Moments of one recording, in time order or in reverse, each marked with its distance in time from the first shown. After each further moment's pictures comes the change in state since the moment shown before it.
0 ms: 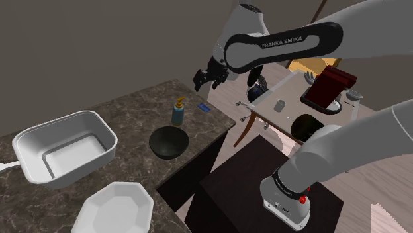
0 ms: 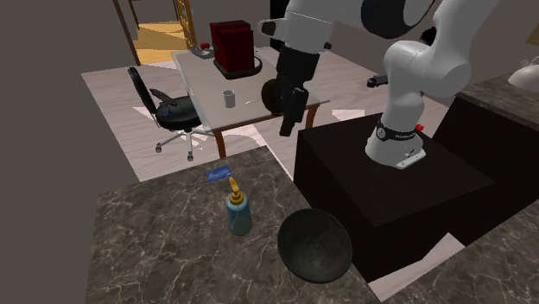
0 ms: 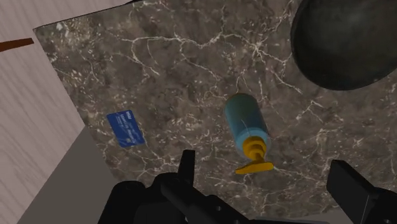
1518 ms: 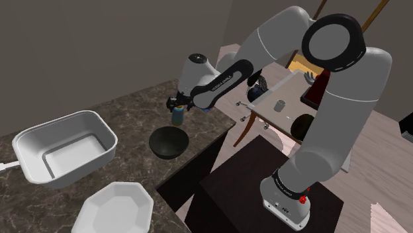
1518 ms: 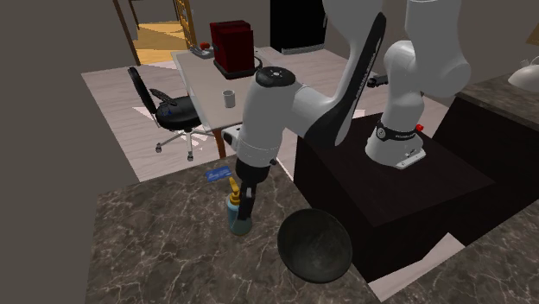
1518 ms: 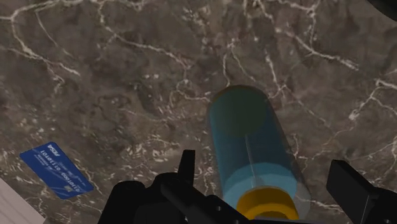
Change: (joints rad) arm 0.000 0.694 0.031 0.253 -0.489 0.374 0.588
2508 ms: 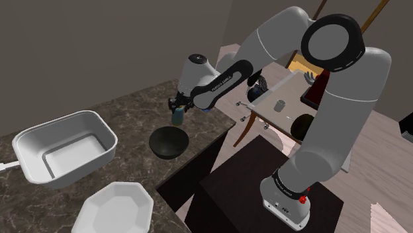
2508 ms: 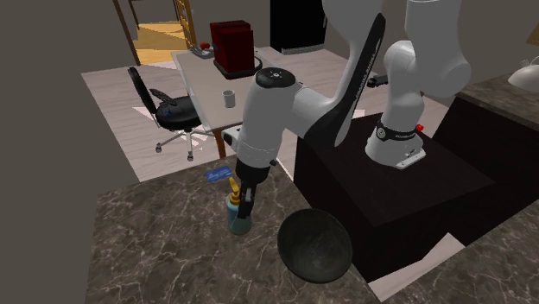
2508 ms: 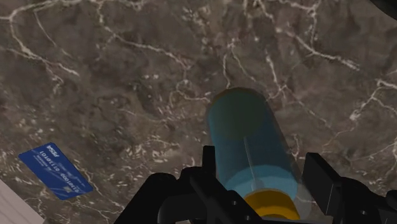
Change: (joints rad) arm 0.002 0.004 -0.003 0.001 -0.004 0.004 0.004
